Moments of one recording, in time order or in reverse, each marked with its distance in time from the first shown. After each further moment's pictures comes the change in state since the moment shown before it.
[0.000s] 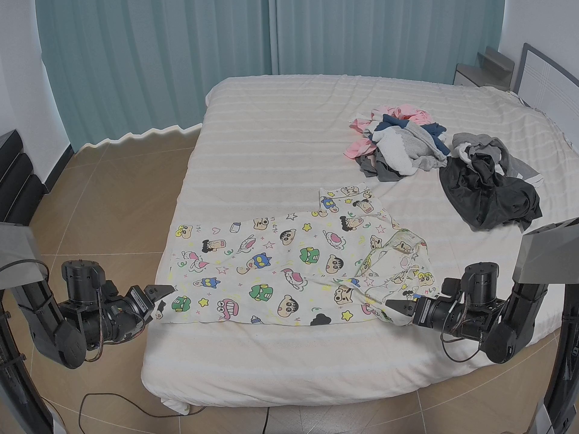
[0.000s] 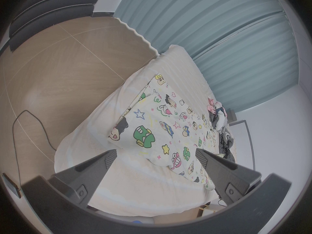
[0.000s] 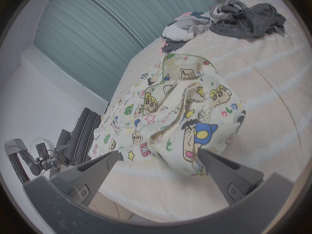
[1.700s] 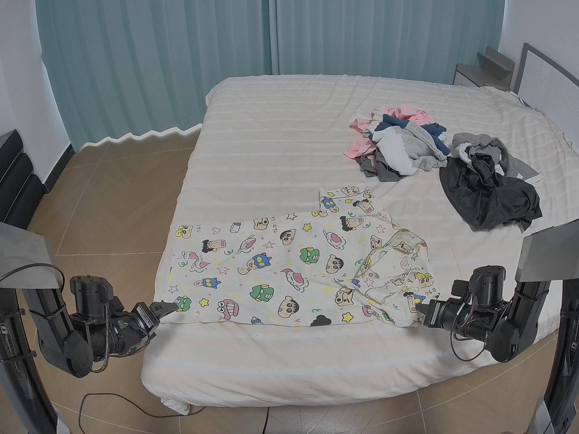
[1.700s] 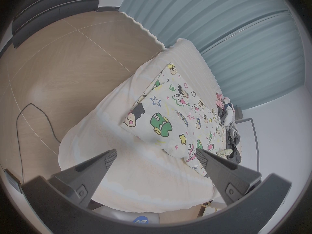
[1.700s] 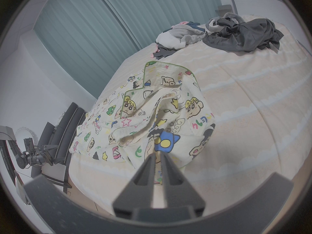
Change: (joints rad) left arm 0.000 0.107 0.053 -0.079 0.007 0.005; right arm -0.076 0.041 0.020 -0.035 -0.069 -0.146
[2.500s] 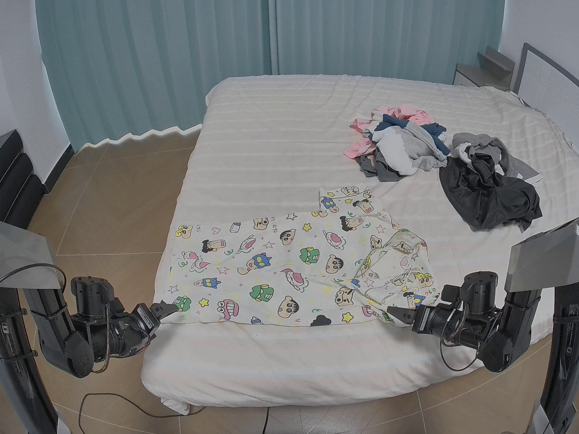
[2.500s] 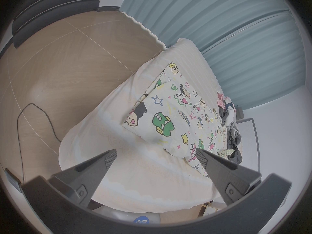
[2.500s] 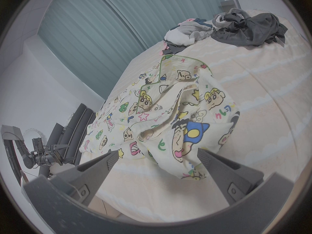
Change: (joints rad) left arm 0.001 0.012 -0.001 -0.001 0.004 0.001; right arm 0.079 0.024 0.030 -0.096 0.013 0.070
